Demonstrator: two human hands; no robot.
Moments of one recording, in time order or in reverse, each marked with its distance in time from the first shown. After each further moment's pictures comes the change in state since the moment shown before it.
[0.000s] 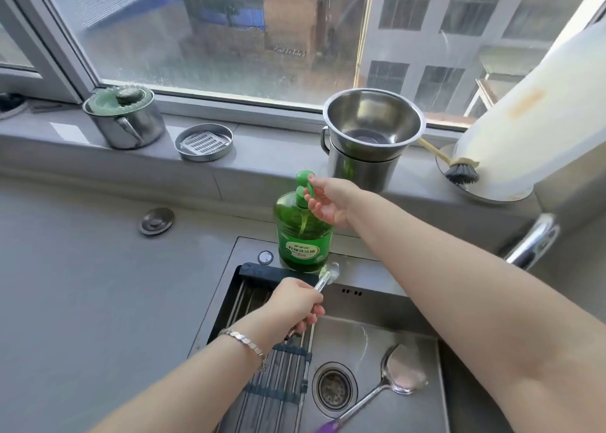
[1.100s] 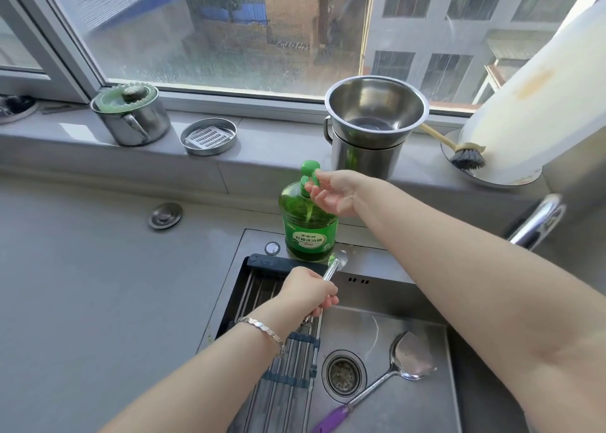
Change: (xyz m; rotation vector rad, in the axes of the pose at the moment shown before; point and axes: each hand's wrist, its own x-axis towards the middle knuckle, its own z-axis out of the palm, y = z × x) left_hand -0.007 0.003 0.007 0.058 0.031 0.010; right_hand -0.008 -0.002 -0.002 0.117 -0.075 0.135
